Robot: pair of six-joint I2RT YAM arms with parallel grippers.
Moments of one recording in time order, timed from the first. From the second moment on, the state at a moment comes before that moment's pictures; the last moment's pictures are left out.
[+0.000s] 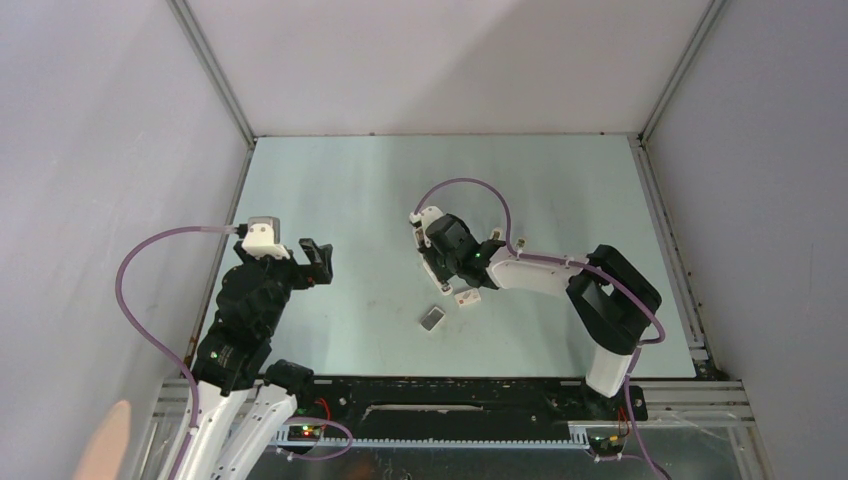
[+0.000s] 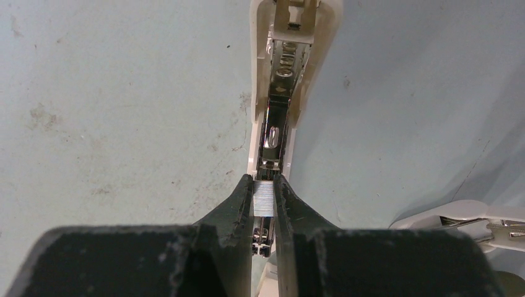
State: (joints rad) left arm -0.32 0.42 0.71 -0.50 -0.20 -0.22; right arm 0.87 1.79 1.09 -0.09 0.13 0.17
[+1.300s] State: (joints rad) left arm -0.32 0.42 0.71 -0.50 -0.20 -0.22; right arm 0.84 1.79 1.09 -0.09 0.07 0.19
